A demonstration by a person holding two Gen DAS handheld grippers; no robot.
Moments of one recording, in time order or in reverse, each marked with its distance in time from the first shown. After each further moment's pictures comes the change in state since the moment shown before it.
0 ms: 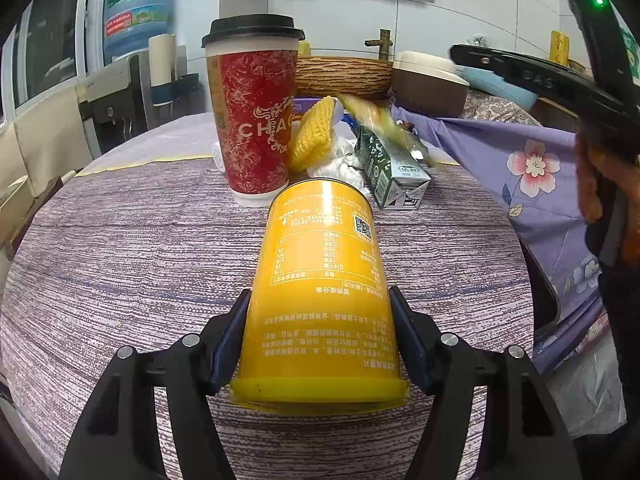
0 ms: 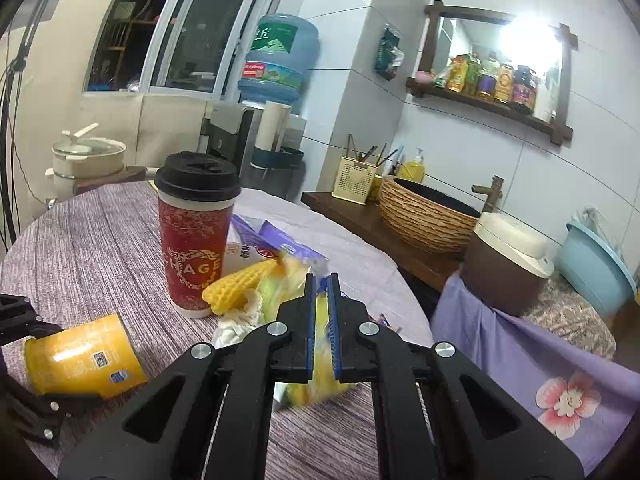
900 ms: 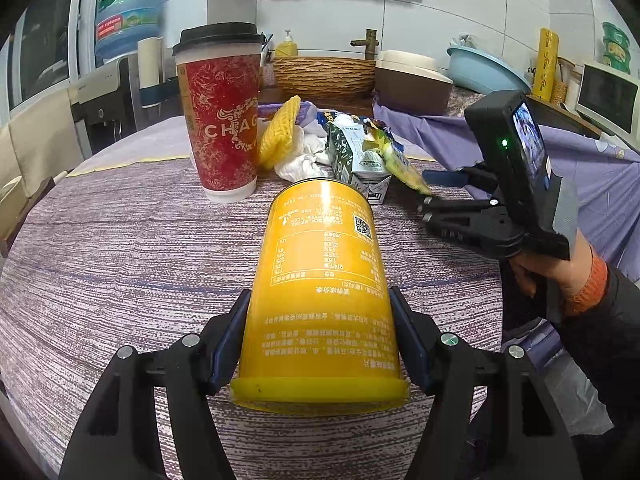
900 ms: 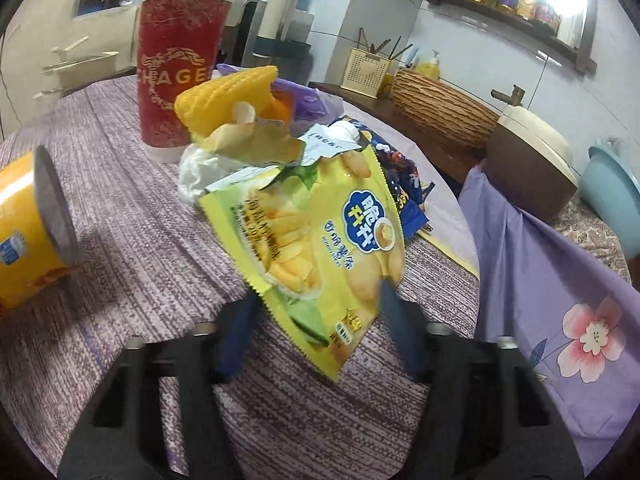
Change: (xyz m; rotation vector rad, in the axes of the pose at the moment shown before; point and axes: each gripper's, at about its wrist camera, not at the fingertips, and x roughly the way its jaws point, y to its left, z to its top) left arm -0.007 -0.027 -0.004 0.000 0.003 -0.027; right arm 0.064 0.007 -0.109 -0.010 0.323 0.027
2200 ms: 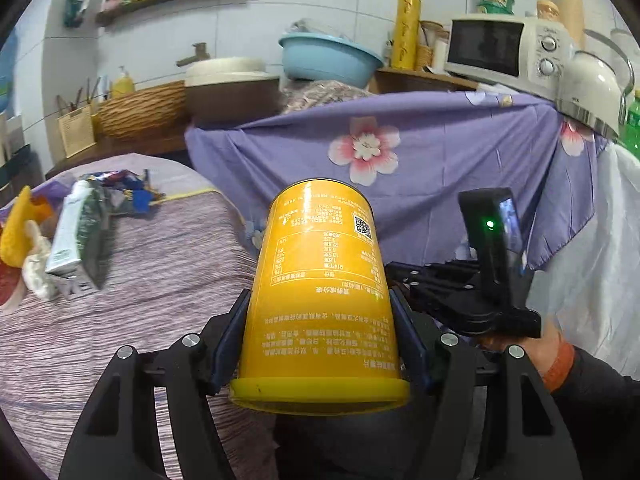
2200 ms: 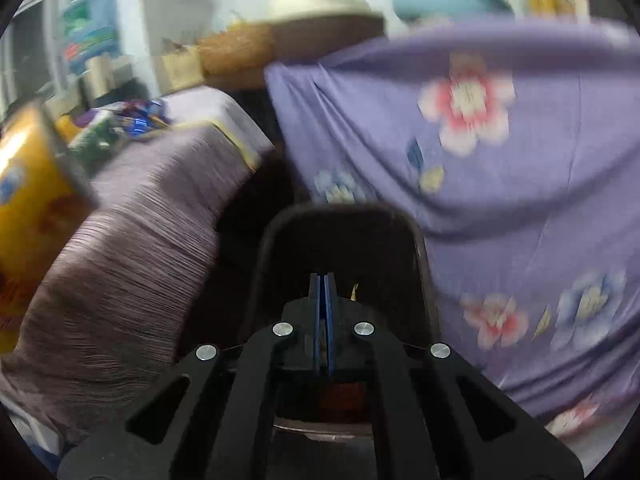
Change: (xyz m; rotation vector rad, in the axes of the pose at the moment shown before) left arm 0.055 -0.202 0.024 0.263 -0.037 -0.383; right arm -0.074 -0.165 -0.206 0.645 0.089 -0.147
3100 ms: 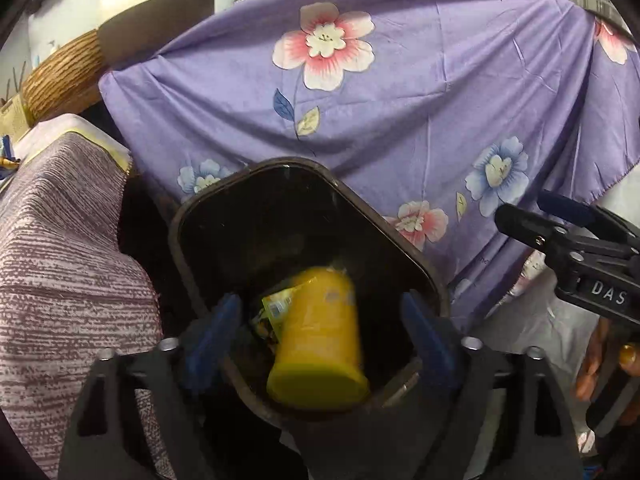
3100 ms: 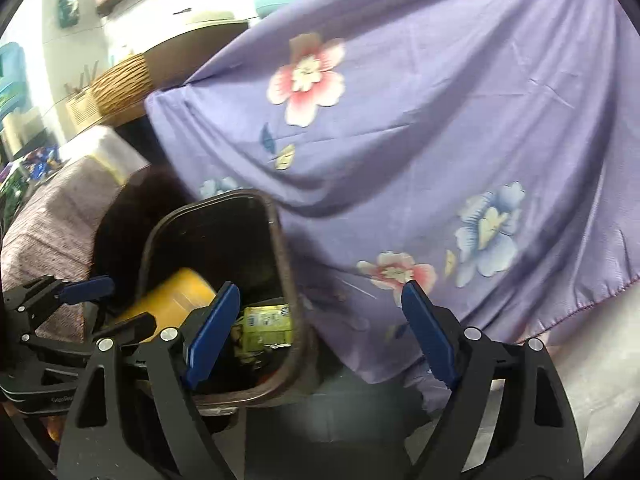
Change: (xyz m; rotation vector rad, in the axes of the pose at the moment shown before) left arm 0.158 -0.047 -0.025 0.095 0.218 -0.036; right arm -0.042 -0.093 -0.040 0.207 -0.072 -0.286
